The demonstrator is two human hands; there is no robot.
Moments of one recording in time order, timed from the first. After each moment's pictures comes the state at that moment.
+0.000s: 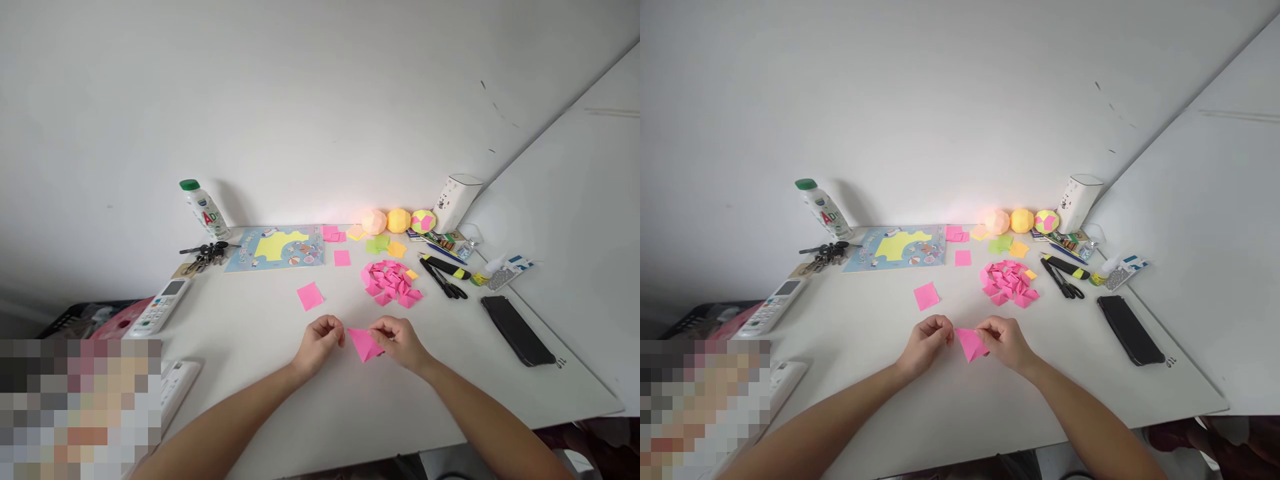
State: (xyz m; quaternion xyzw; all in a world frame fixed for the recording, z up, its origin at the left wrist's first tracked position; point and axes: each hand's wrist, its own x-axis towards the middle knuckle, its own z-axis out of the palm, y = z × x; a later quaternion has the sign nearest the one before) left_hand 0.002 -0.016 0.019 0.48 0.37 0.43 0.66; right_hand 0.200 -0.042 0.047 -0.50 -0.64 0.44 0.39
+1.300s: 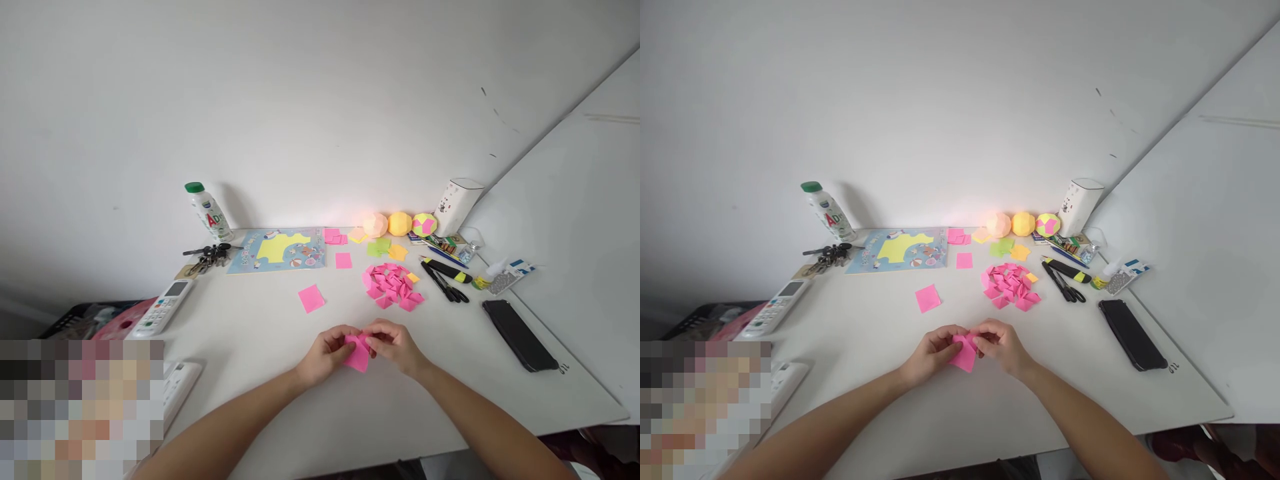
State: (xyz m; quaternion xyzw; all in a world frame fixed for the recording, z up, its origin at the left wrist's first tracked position) left_hand 0.007 -0.027 0.034 0.51 0.25 0.36 0.74; right_hand 0.193 -0.042 0.039 -0.43 -0.58 0.54 0.42
